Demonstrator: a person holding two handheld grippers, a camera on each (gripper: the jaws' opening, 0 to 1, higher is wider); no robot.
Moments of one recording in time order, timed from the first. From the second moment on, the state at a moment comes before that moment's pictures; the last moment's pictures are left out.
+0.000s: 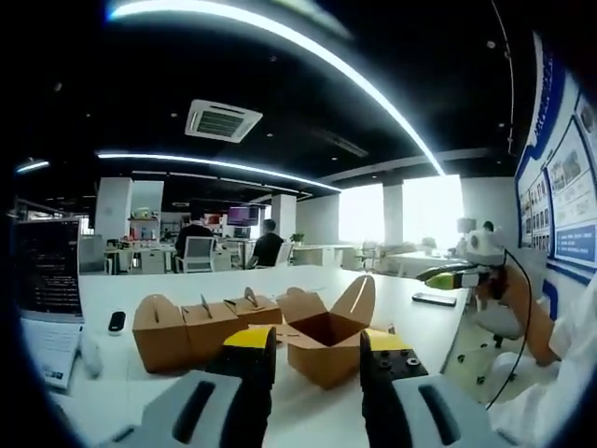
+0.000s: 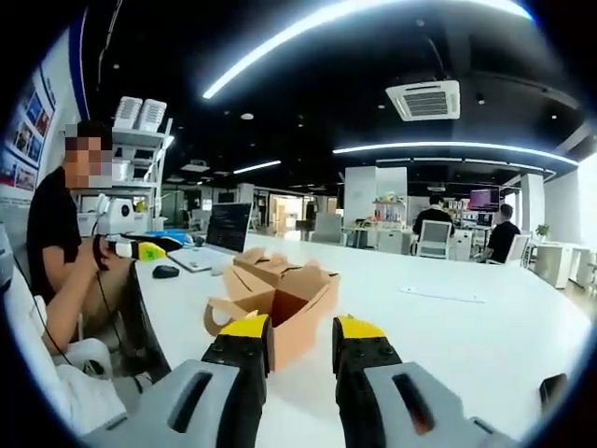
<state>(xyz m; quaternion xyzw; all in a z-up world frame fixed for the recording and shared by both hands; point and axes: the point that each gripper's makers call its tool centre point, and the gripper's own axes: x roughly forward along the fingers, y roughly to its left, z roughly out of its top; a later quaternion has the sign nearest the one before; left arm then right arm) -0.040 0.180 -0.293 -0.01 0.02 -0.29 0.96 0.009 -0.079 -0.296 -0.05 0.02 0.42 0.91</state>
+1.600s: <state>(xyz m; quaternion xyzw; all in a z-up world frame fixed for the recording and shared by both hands) -0.045 0.170 -0.280 -0.01 0.00 -0.30 0.95 0.004 -0.084 -0.291 -0.05 0.01 0.42 0.91</state>
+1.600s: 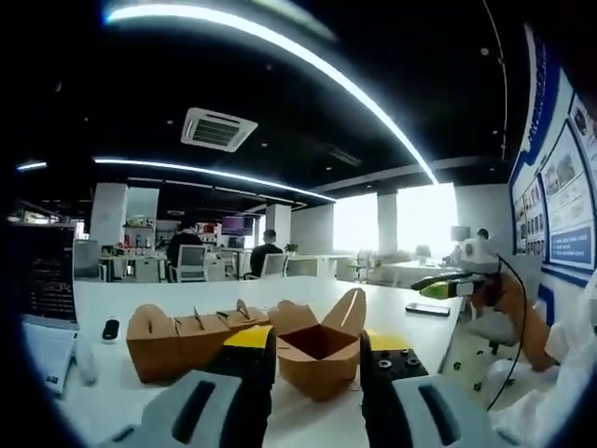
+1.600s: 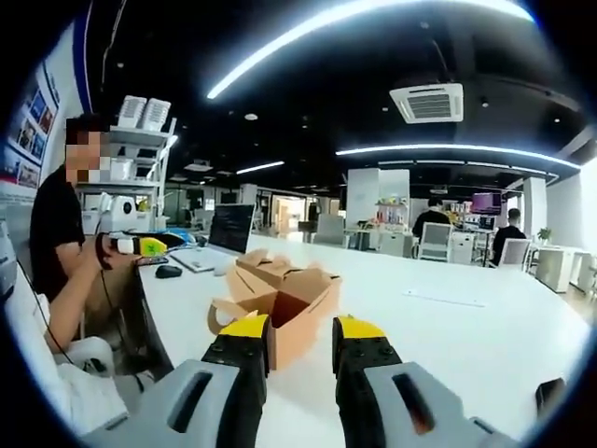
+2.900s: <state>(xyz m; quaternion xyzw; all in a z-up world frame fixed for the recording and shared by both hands) -0.044 0.177 -0.280 -0.01 0.00 -0.29 0.96 0.002 -0.075 -0.304 -0.06 0.03 0.43 0.90</state>
